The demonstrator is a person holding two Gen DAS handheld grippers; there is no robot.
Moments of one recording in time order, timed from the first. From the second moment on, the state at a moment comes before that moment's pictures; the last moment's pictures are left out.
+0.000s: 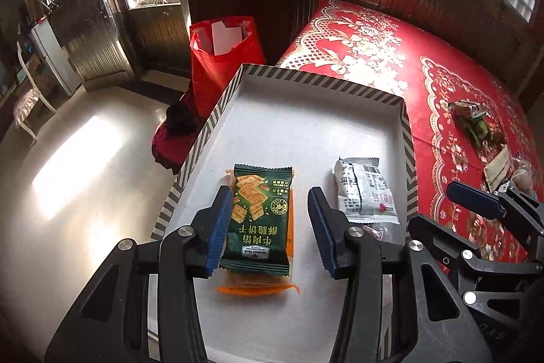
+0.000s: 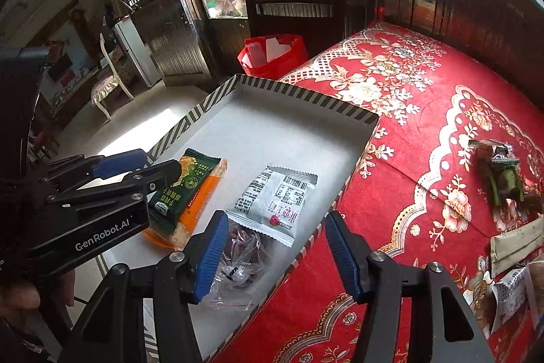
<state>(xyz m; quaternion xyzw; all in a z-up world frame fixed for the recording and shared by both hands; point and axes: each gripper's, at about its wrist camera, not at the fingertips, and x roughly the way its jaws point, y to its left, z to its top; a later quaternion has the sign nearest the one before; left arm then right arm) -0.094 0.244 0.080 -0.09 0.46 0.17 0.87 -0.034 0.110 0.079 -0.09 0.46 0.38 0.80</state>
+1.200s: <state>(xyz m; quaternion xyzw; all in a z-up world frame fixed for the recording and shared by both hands) -0.030 0.030 0.094 0.00 0.46 -0.01 0.89 -0.026 -0.123 0.081 0.01 0.46 0.20 0.86</state>
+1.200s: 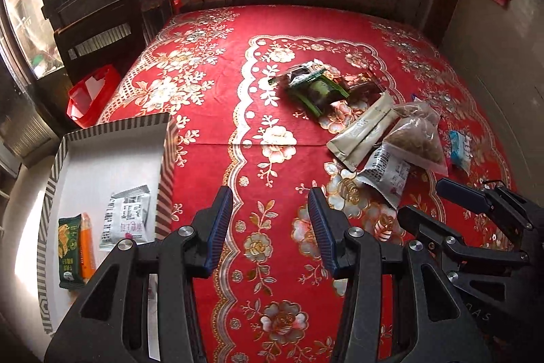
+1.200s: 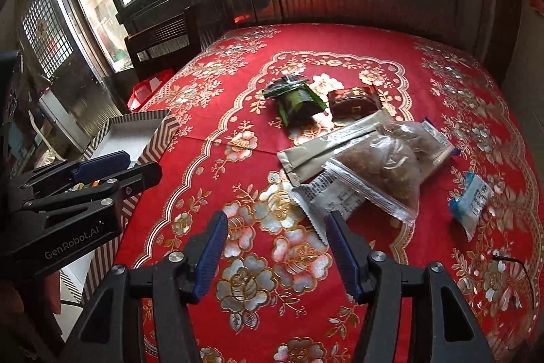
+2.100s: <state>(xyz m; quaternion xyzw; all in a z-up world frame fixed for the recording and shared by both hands) 0.129 0.026 0.063 -0.12 0.56 -0.04 0.82 0.022 -0.193 0.051 0.07 0.49 0.16 0.86</state>
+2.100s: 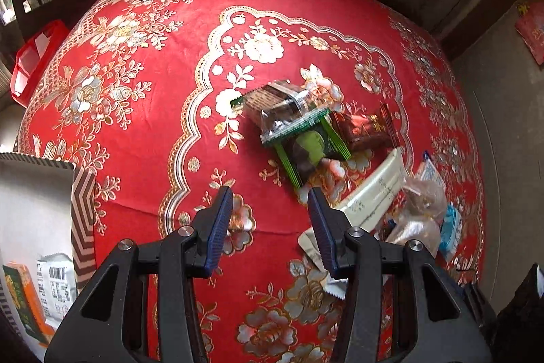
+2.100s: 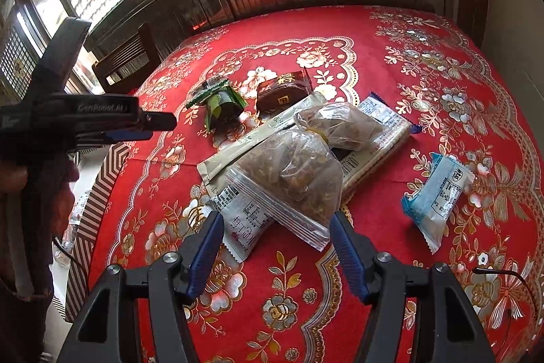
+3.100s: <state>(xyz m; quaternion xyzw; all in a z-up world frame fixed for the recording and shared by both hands) 0.221 0.028 0.019 -0.23 0.60 -0.06 0.76 0.074 -0.167 0.090 0.02 0.46 0.20 0.87</state>
